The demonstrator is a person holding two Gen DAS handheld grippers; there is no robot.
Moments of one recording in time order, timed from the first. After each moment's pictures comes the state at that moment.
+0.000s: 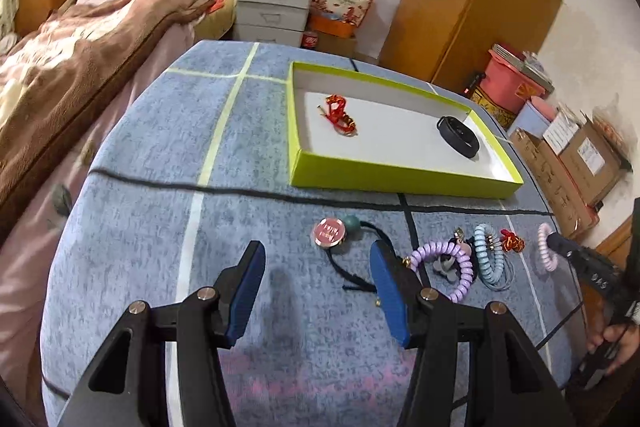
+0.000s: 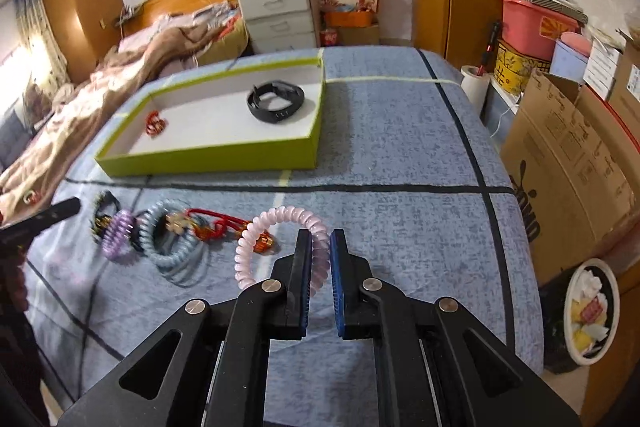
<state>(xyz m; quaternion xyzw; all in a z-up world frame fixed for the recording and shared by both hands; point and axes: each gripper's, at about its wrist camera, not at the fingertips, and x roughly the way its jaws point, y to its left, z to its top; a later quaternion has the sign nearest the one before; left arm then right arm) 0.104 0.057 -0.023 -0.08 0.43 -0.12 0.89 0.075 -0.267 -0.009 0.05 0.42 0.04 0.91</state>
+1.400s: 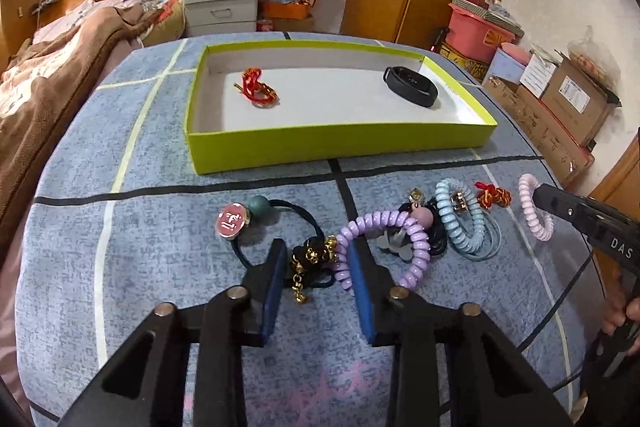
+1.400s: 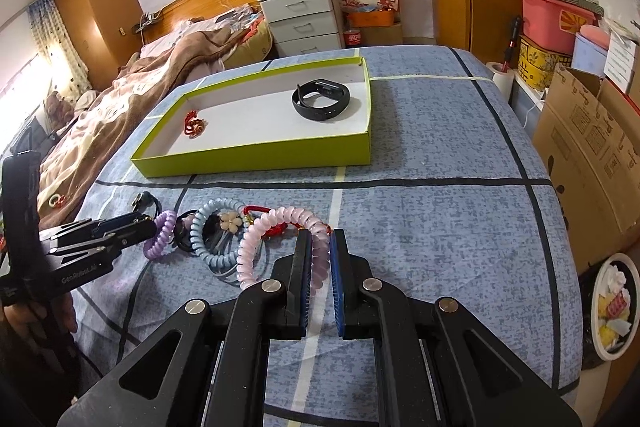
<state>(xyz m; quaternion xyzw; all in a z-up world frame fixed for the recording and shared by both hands) 0.097 0.002 -0.033 0.00 0.44 -0.17 0.88 0.070 -0.238 -0.011 0.07 0.41 0.08 0.90</state>
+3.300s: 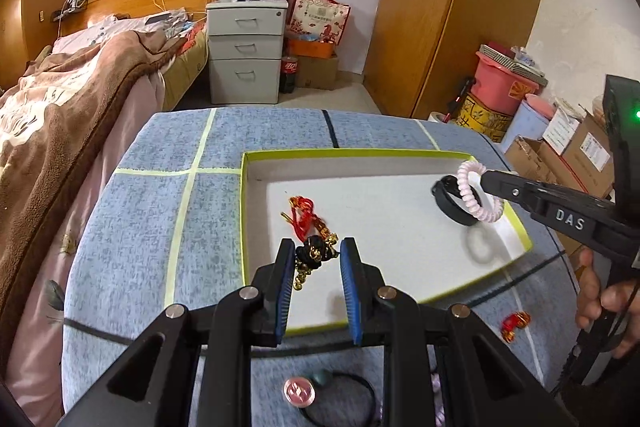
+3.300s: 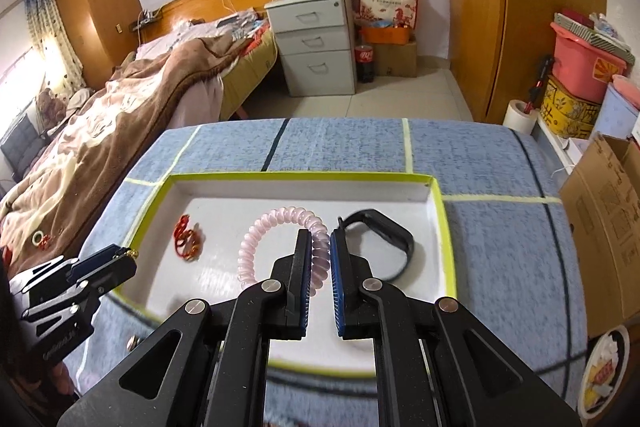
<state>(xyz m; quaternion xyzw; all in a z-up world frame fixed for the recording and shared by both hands) 0.183 0.021 0.010 -0.03 0.39 -0.14 0.91 0.216 -0.185 0.019 0.04 0.41 0.08 0.91</state>
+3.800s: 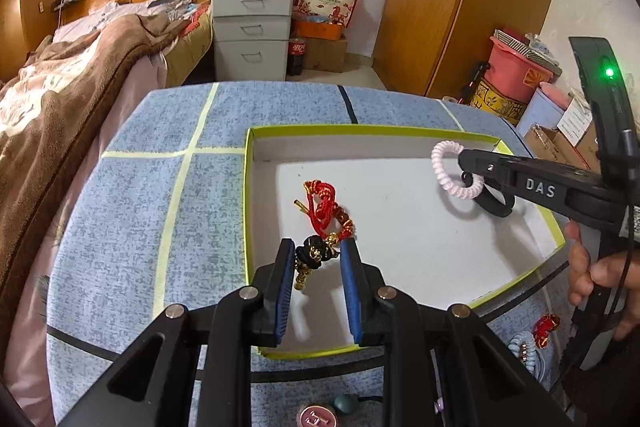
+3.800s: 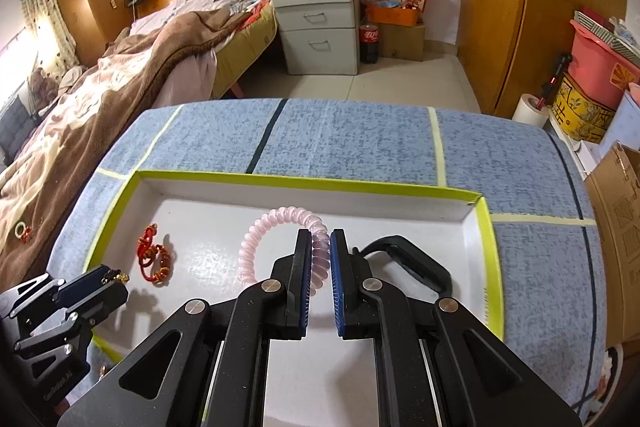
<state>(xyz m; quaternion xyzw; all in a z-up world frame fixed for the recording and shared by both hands) 0.201 0.020 -0.018 -0.02 0.42 -0.13 0.90 0.262 -0.169 -0.010 0.02 0.45 0.08 0.89</state>
